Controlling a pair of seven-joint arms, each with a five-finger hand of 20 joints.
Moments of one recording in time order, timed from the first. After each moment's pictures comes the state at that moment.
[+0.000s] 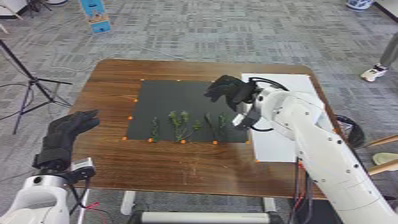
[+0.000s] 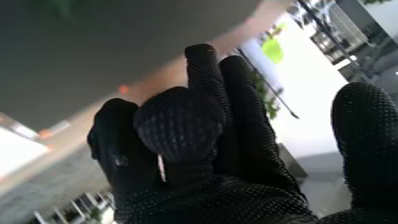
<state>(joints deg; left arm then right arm) 128.8 -52.7 -99.1 -121.3 62.2 24.0 5.9 -68.9 -64.8 65.9 -96.9 -104.9 -29.3 11.2</state>
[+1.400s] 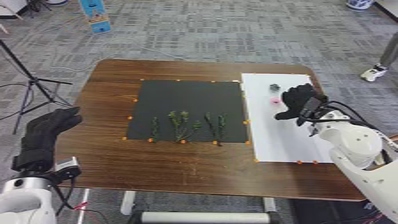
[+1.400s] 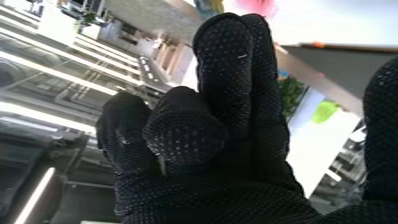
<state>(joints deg) 131.8 -53.6 -104.4 -121.9 61.9 25.0 7.6 -80.9 -38.5 66.0 -93.7 -153.8 2.6 -0.9</state>
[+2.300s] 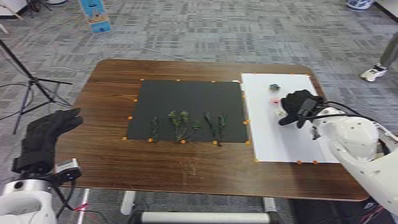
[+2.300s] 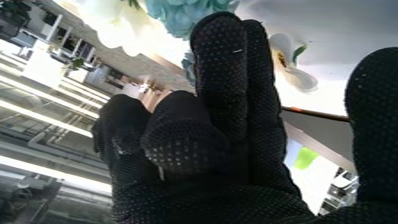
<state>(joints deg) 132.6 -54.0 -104.5 -122.5 61.9 24.9 7.8 -76.4 -39.9 64.5 -90.7 -155.1 -9.7 -5.5</state>
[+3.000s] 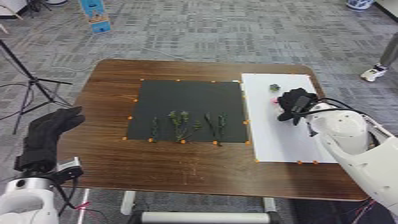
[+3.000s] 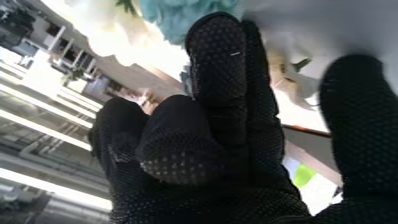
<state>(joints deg) 131.8 -54.0 -103.9 -122.4 61.9 24.9 8.0 -72.2 -42.8 62.2 -88.6 -159.7 -15.6 -5.9</state>
